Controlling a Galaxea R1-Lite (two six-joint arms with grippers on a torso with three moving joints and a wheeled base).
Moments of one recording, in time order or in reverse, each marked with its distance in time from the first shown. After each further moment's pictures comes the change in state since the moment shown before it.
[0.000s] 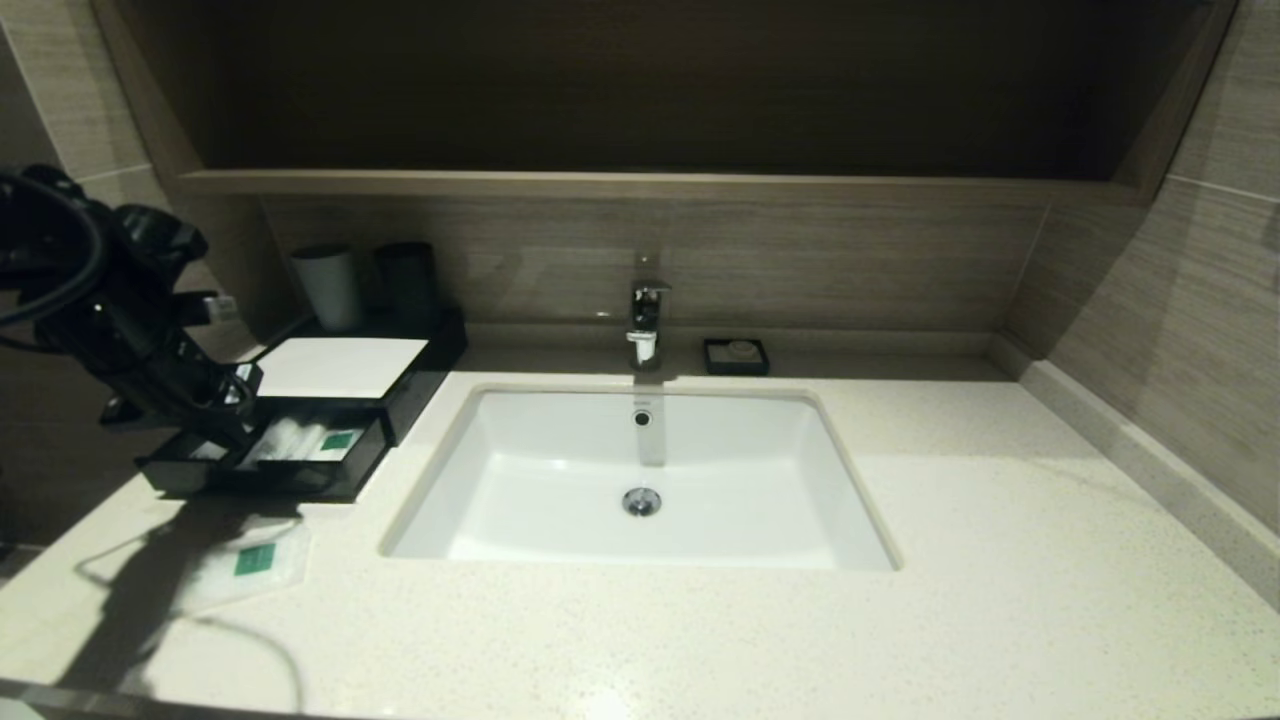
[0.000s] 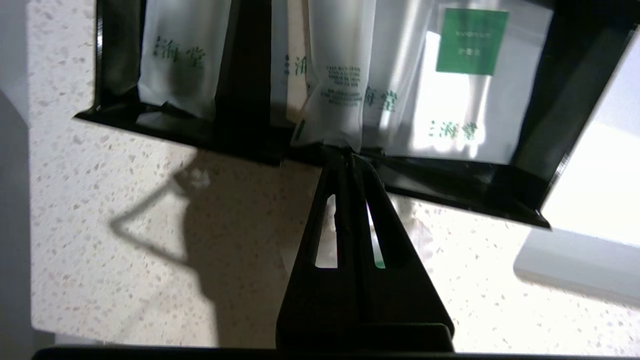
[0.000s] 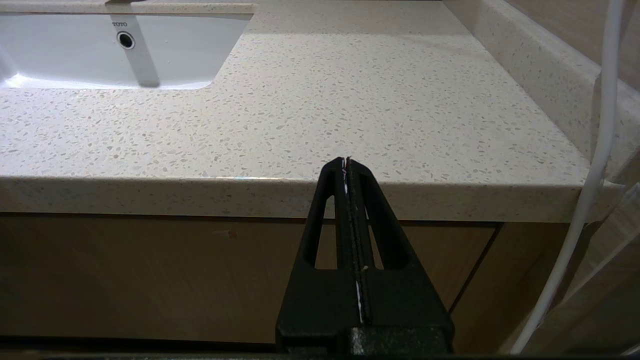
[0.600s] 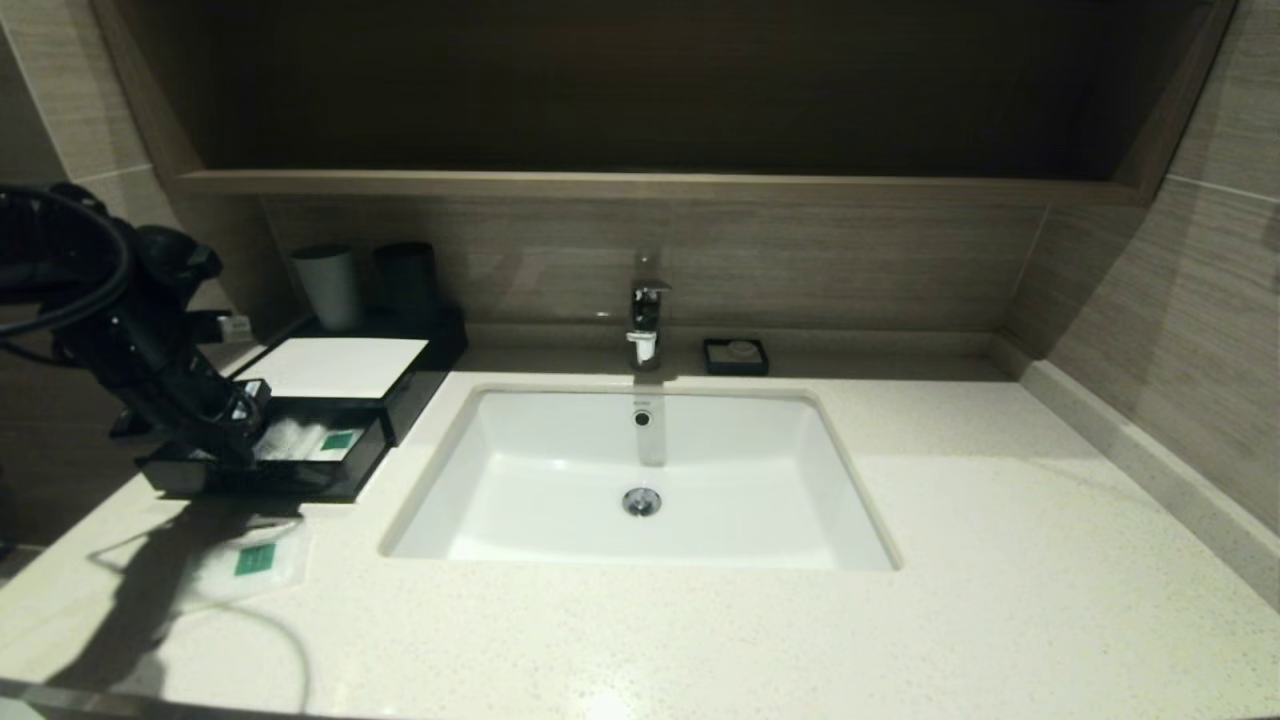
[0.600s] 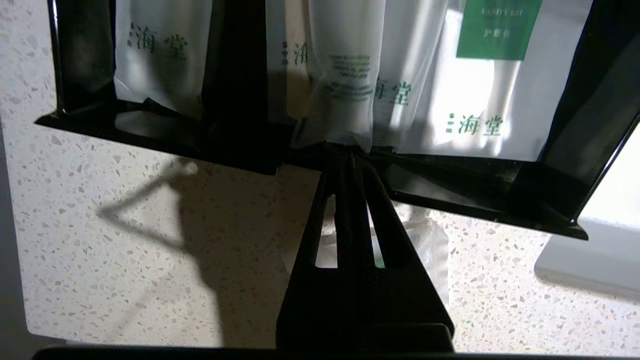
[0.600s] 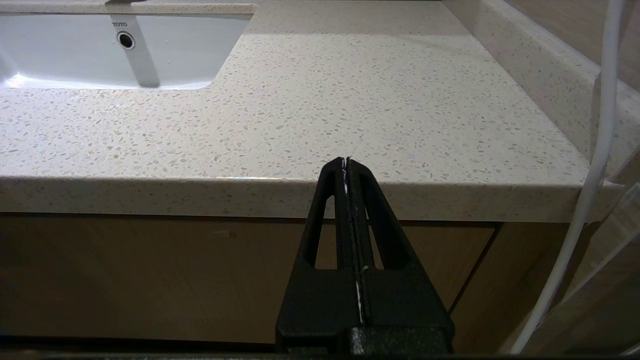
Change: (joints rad) left arm -0.001 0.048 0.000 0.017 0.007 0.022; right arm 0.000 0.000 0.000 0.000 0.000 0.000
